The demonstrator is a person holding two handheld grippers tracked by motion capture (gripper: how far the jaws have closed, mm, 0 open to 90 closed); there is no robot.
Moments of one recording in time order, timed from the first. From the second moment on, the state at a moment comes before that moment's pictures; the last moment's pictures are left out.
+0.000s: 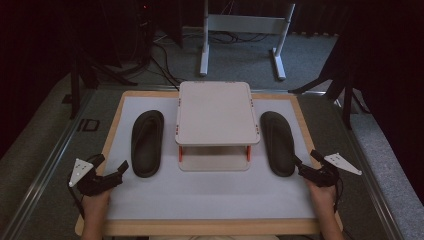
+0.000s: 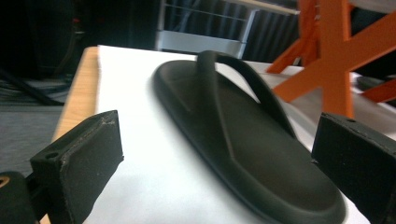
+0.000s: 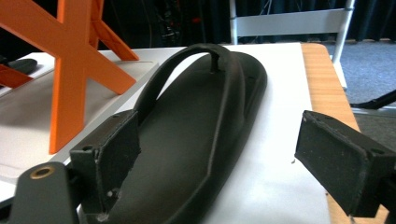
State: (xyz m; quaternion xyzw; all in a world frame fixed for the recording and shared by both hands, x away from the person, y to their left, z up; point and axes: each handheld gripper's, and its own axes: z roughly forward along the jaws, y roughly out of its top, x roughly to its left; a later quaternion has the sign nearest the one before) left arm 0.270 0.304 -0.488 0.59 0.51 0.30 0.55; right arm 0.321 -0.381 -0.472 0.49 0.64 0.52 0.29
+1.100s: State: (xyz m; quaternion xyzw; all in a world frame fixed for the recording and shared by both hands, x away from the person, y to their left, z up) left arm 0.318 0.290 -0.414 0.76 0.49 0.14 0.41; right arm 0.325 -0.382 -0.474 0.51 0.64 0.51 0.27
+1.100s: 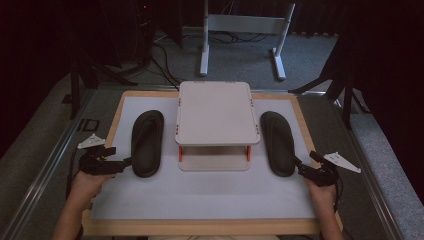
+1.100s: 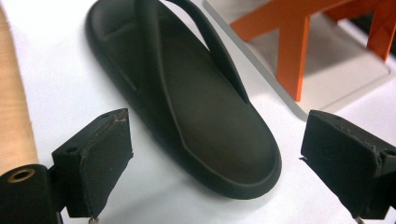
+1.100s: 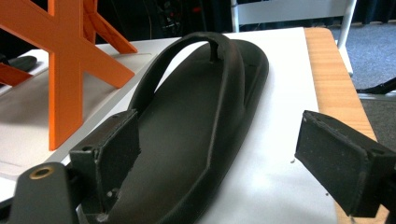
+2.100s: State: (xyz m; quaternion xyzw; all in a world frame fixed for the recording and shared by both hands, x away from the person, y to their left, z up) left arm 0.412 0.268 -0.383 0.81 0.53 0.04 0.24; right arm 0.326 -0.382 -0.475 0.51 0.64 0.51 0.26
